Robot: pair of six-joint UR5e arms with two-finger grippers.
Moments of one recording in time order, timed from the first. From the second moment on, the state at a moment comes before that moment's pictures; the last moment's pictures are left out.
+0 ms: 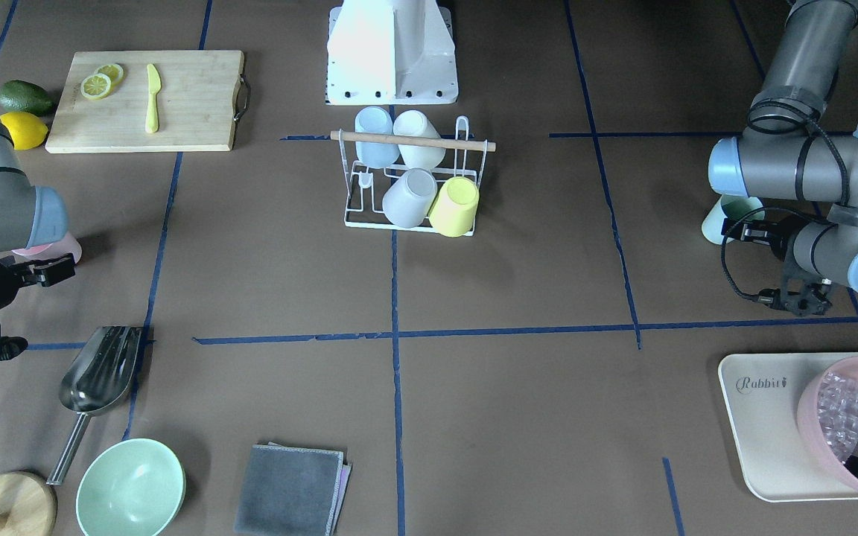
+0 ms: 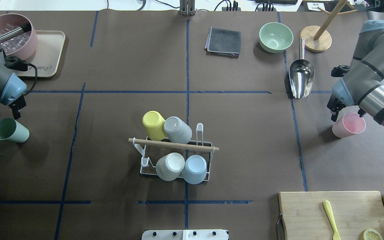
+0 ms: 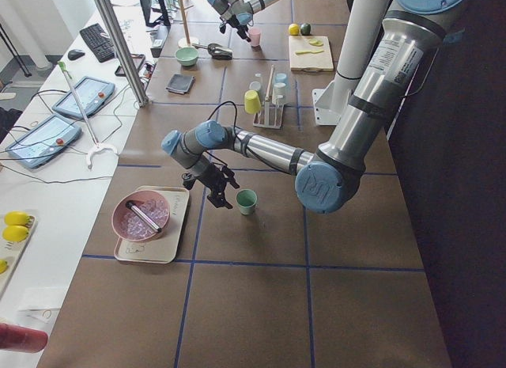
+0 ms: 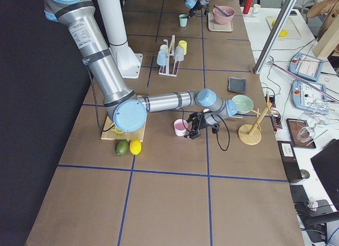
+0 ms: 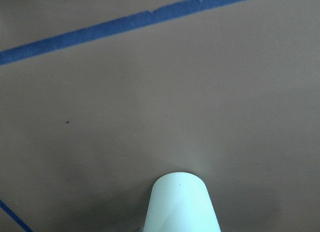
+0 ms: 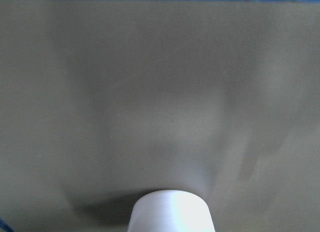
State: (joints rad) left arm -1.07 -2.02 -1.37 -0.89 -2.32 0.10; right arm 1.05 -1.12 1.21 -2.20 2.48 -0.07
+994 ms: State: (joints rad) left arm -1.06 -2.08 -1.24 -0.87 -2.33 0.11; right arm 1.01 -1.15 1.21 -2.20 2.50 -0.11
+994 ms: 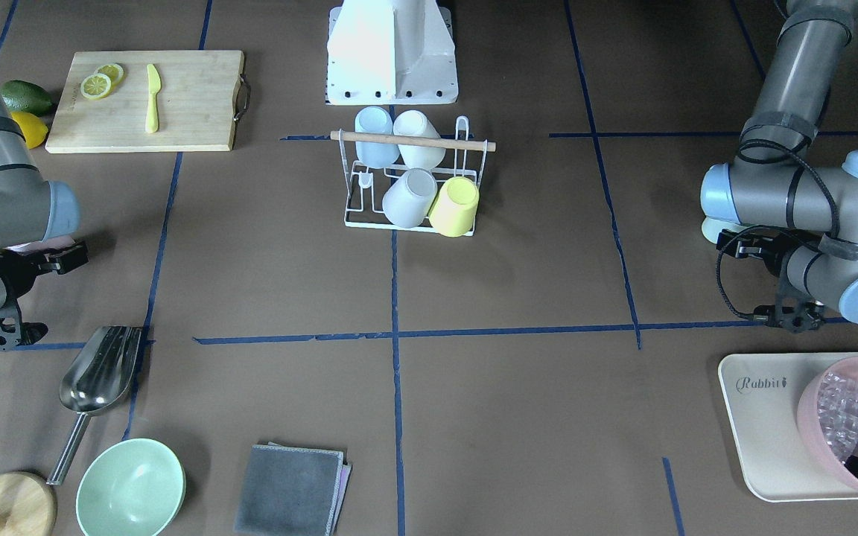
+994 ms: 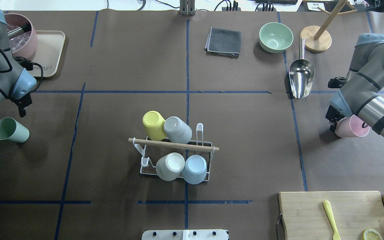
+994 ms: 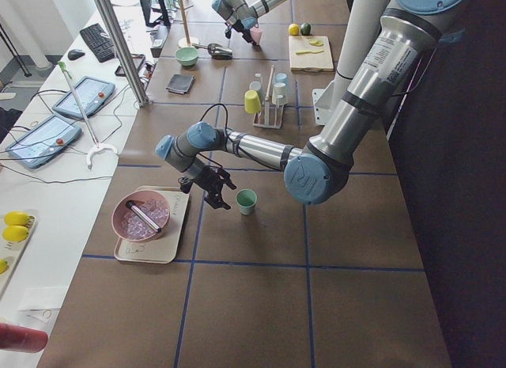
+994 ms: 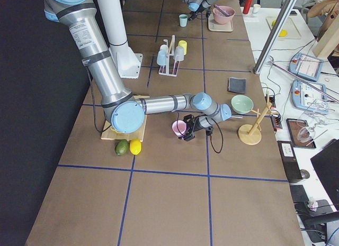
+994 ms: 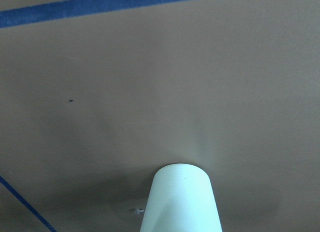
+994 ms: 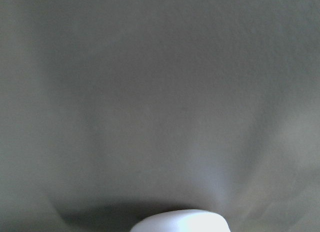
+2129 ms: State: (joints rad) left arm -0.97 -2.07 -1.14 -0.85 -2.37 0.13; right arm 1.06 -1.13 1.33 -2.25 2.47 -0.11
